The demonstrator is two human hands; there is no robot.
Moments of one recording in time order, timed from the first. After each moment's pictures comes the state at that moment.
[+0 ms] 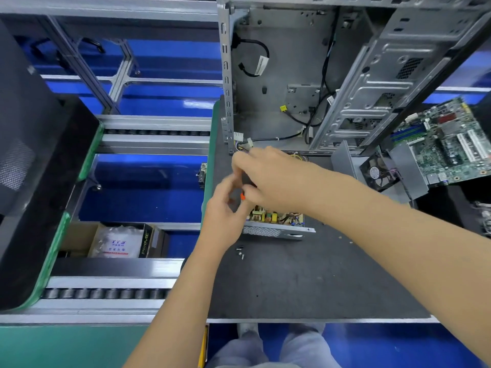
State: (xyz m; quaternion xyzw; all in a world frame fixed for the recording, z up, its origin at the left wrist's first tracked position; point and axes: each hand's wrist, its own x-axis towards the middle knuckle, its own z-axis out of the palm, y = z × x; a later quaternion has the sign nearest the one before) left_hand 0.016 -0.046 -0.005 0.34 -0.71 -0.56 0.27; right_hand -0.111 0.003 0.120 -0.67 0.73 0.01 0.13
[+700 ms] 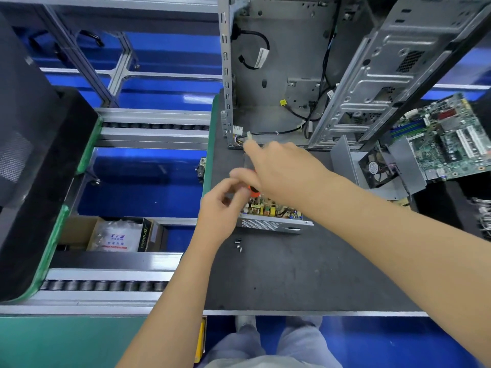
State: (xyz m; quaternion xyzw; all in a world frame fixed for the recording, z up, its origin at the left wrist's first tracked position) left_hand 0.025 -0.045 -0.011 0.33 -0.70 -0.57 0.29; right_hand -0.111 0.009 0.113 -0.62 0.78 0.03 0.04
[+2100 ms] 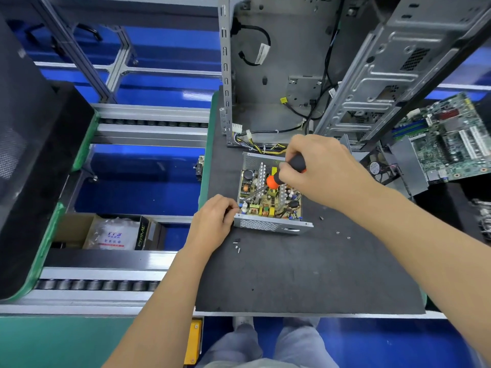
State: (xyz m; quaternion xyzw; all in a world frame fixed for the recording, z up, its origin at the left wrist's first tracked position) left_hand 0.039 -0.059 -0.074 0.34 -0.88 -0.30 0.13; right_hand -0.156 0.048 0.100 -0.55 0.82 -0.17 0.08
